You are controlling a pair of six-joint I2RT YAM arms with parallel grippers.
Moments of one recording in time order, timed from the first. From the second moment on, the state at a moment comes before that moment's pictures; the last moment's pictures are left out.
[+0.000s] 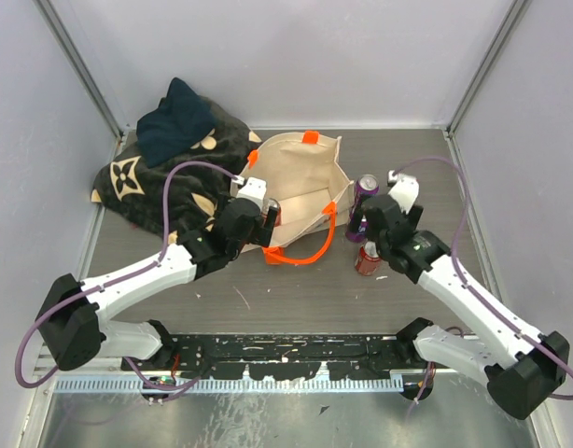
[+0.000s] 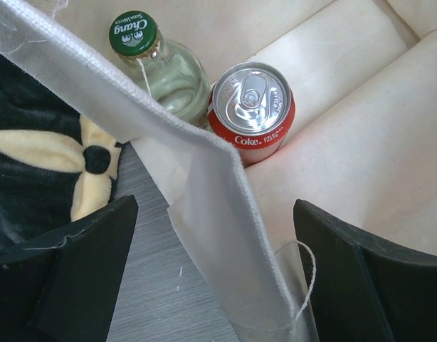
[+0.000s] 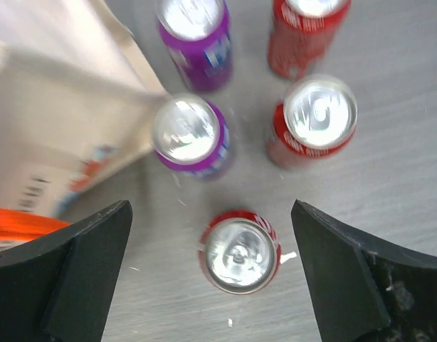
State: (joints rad) left arm -0.86 1.30 0.89 -0.19 -0.52 -0.22; right arm 0.57 0.98 0.80 -0.60 0.61 0.63
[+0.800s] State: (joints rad) left arm -0.86 1.25 0.88 -0.19 -0.56 -0.25; right arm 0.68 1.67 1.60 -0.60 0.09 0.26
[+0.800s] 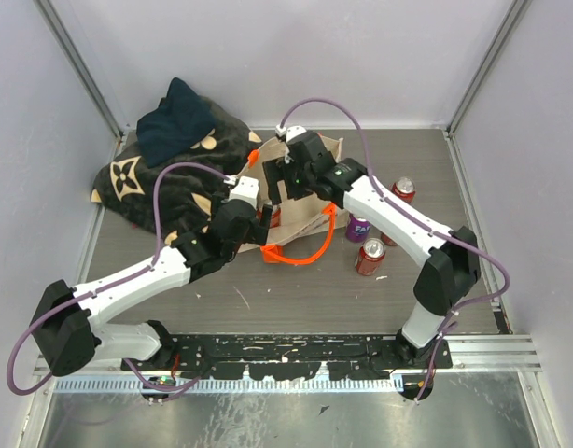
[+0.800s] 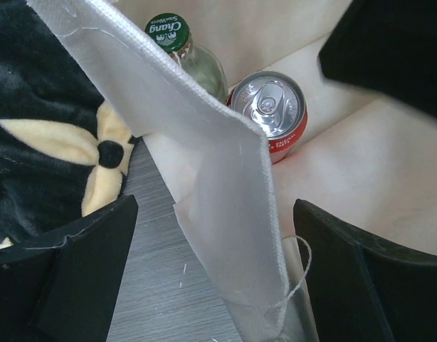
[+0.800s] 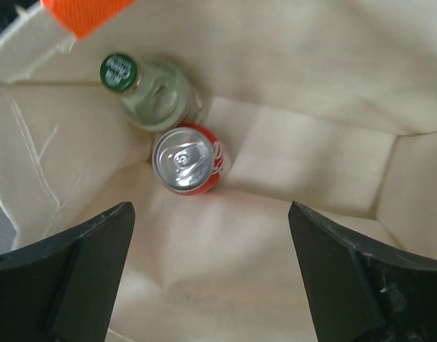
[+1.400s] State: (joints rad) left arm -0.86 1.18 0.80 -0.23 -0.61 -0.36; right arm 0.73 1.90 1.56 -0.55 -0.05 0.19
